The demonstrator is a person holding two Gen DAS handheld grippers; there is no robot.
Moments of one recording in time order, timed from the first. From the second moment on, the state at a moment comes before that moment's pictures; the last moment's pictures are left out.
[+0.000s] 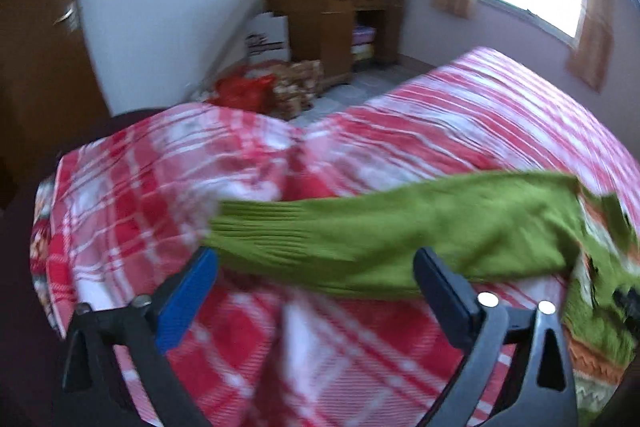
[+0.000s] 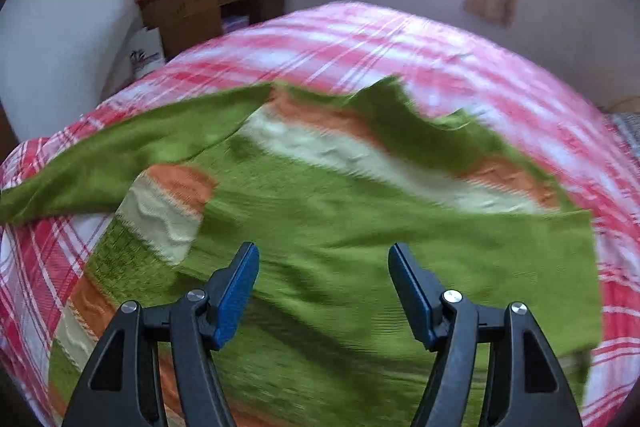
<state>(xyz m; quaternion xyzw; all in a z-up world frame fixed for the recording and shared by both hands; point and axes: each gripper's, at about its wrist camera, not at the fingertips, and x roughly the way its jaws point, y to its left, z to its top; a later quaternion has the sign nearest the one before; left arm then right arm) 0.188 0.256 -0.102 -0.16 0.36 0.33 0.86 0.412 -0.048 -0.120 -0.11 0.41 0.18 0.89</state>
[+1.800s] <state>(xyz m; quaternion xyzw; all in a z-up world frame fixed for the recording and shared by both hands) 0.266 0.211 0.025 -0.16 0.28 0.16 0.93 0.388 -0.034 -0.137 -0.13 0.39 0.15 0.90</state>
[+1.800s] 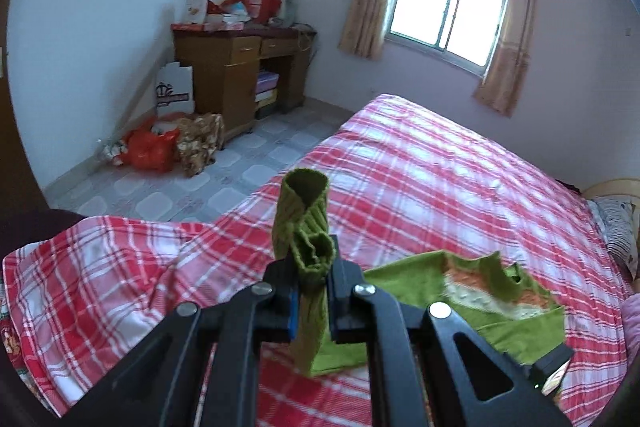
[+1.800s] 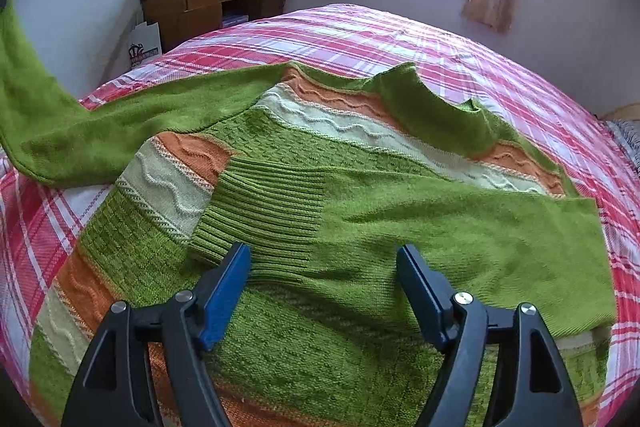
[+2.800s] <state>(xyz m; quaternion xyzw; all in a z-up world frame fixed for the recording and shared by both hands) 0.370 -0.004 0.090 -0.06 0.23 0.03 0.97 0.342 -0.200 -0.105 -0.05 0.40 0.12 0.91</state>
